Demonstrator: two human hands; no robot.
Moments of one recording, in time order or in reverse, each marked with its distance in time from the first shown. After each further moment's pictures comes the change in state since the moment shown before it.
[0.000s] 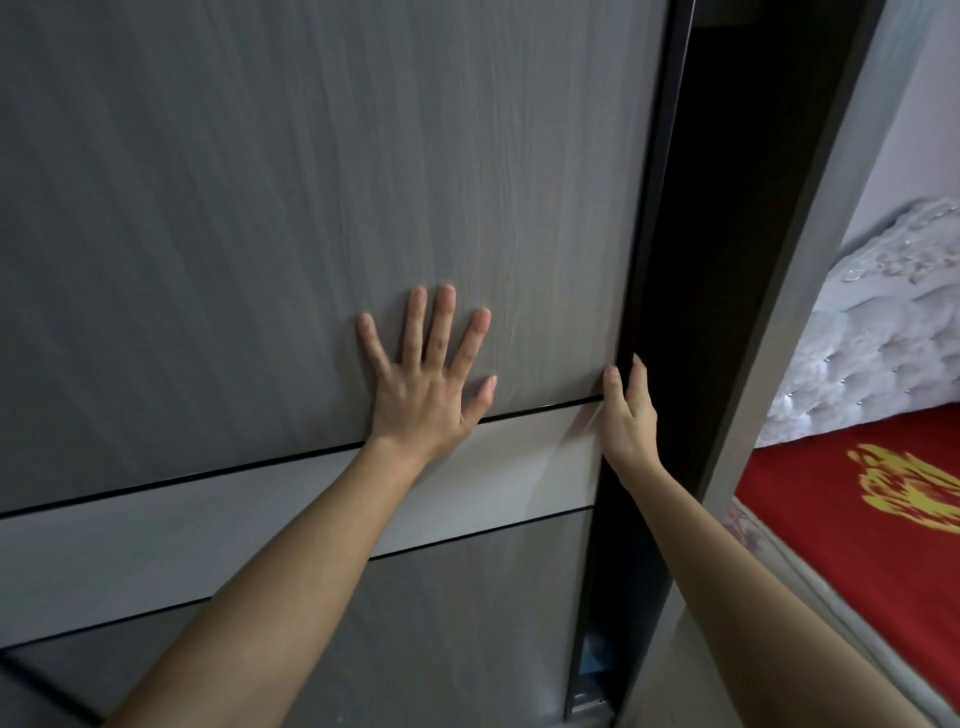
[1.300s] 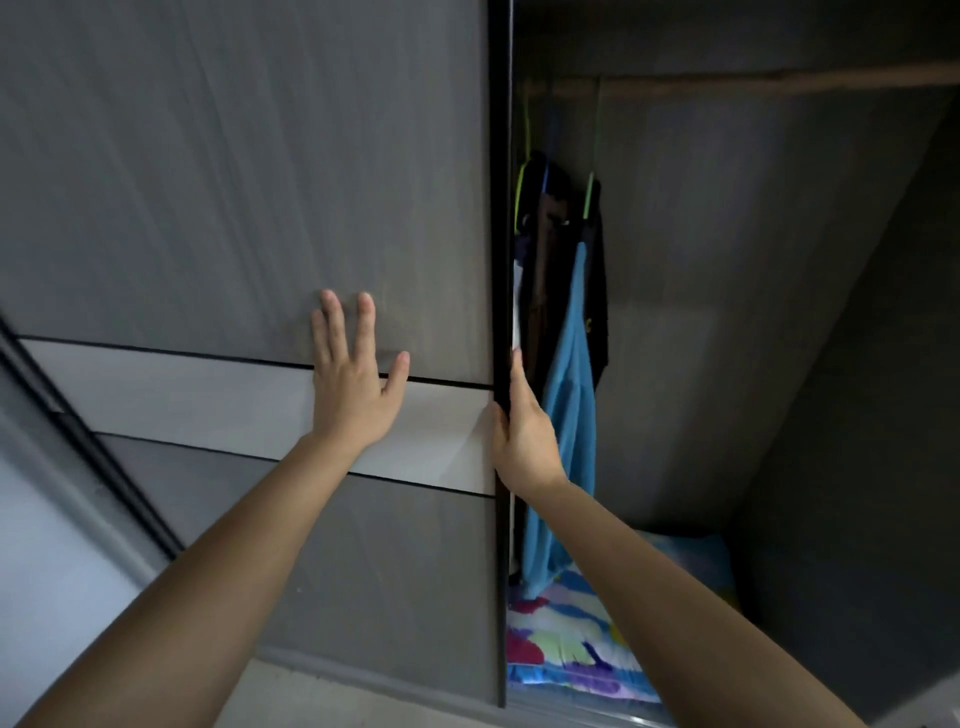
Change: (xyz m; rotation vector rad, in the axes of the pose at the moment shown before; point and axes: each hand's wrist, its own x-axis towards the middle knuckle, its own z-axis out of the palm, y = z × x) left_hand -0.192 -0.286 -0.110 -0.072 -0.319 -0.706; right_hand -0.203 -0.047 0.294 -0.153 -0.762 -0.371
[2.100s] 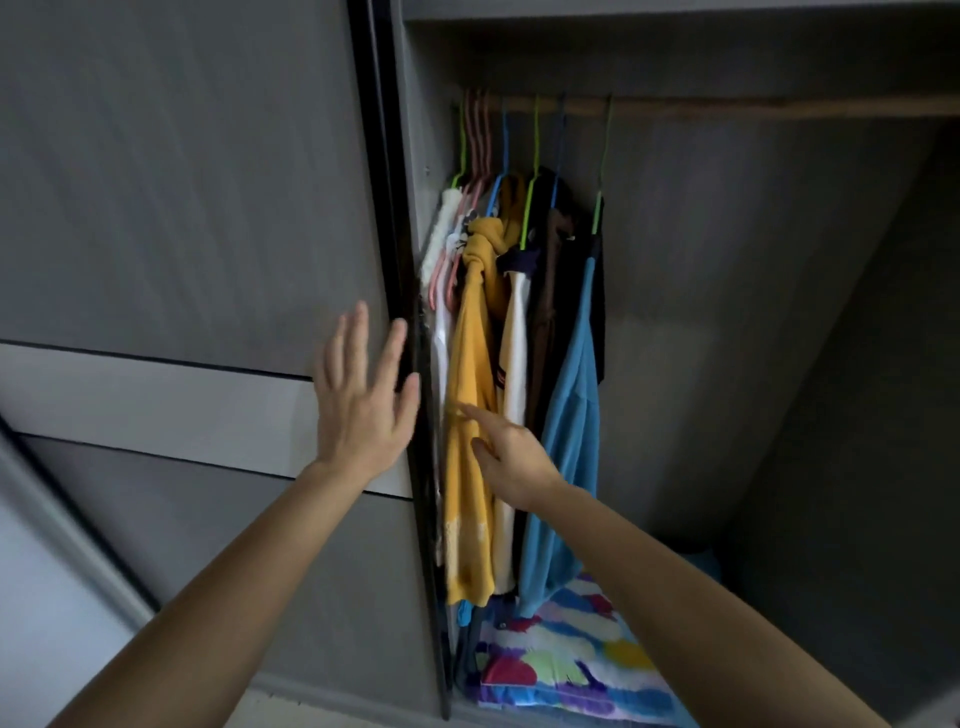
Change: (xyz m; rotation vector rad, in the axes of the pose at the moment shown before) left_hand -0.016 0.003 -0.009 0.089 0.118 0.197; right_hand 0.019 0.014 0.015 -0.252 -0.299 -0.097
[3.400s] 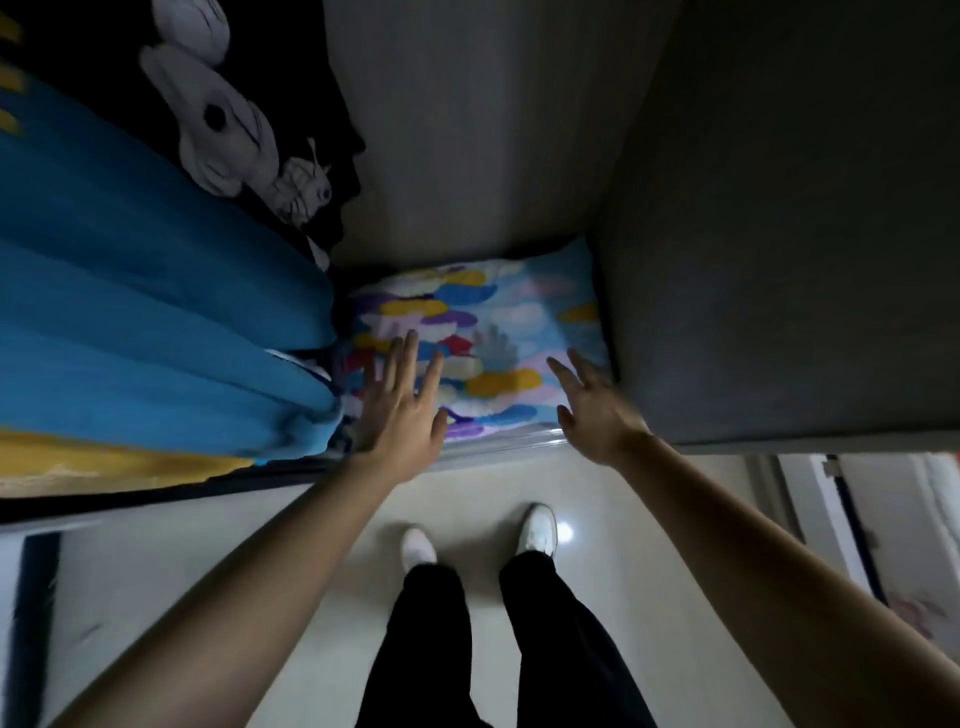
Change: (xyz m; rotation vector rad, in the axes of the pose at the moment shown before) left_hand -0.204 0.285 0.386 -0.071 -1.079 0.302; right_hand -0.248 0.484 -0.010 -0.250 -0.325 0.725
